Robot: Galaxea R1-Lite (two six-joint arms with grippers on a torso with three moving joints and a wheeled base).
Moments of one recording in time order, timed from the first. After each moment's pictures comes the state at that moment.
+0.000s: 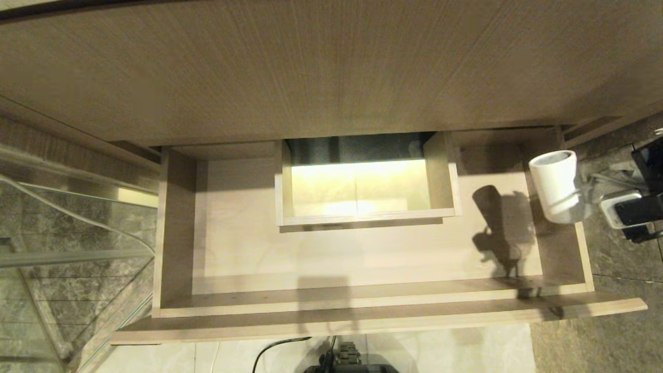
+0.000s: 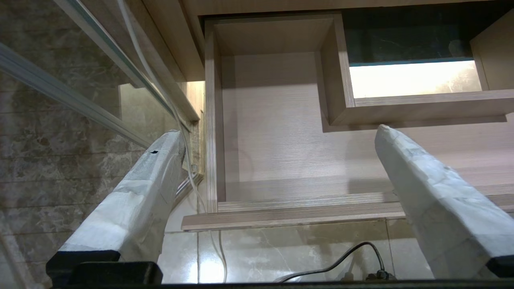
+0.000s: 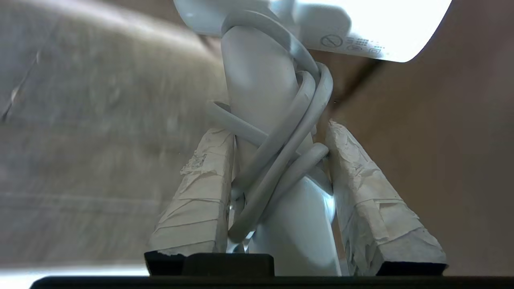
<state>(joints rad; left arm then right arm) 0.00 0.00 0.00 -0.23 0.00 -0.01 -0.23 1.45 -1.12 0.09 -0.04 -2.14</state>
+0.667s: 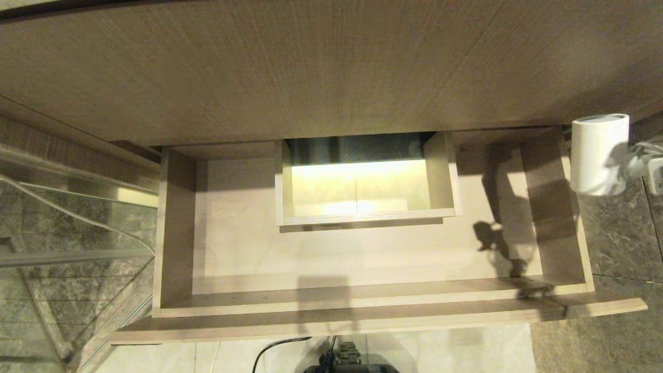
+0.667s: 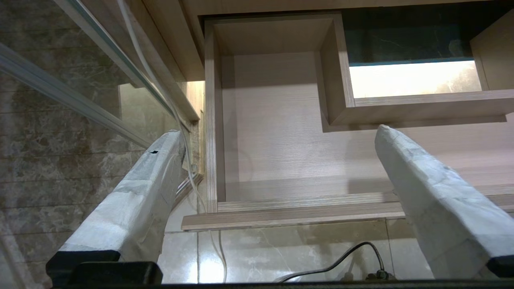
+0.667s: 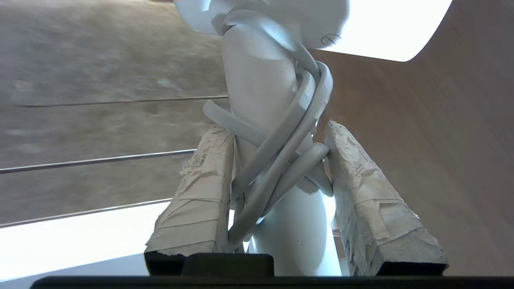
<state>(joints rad) 0.00 0.00 0.00 -0.23 0.00 -0.01 -0.28 1.31 -1.20 0.24 -0.05 -1.92</state>
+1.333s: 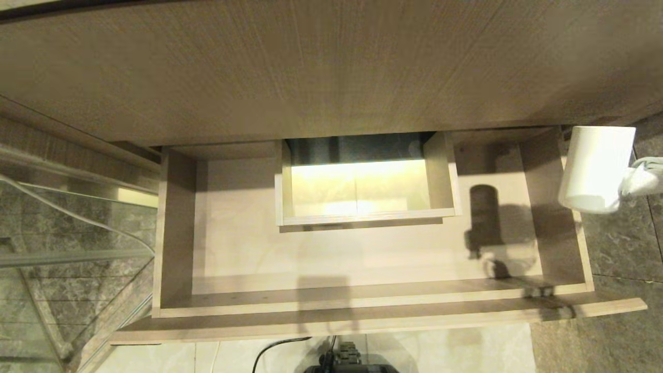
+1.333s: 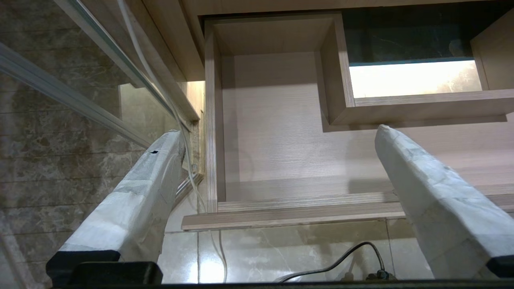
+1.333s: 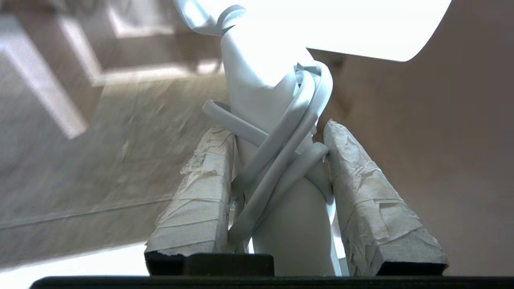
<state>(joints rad) 0.00 0.00 0.00 -0.23 0.00 -0.01 -0.28 1.23 -1.26 0.48 0.14 -1.75</state>
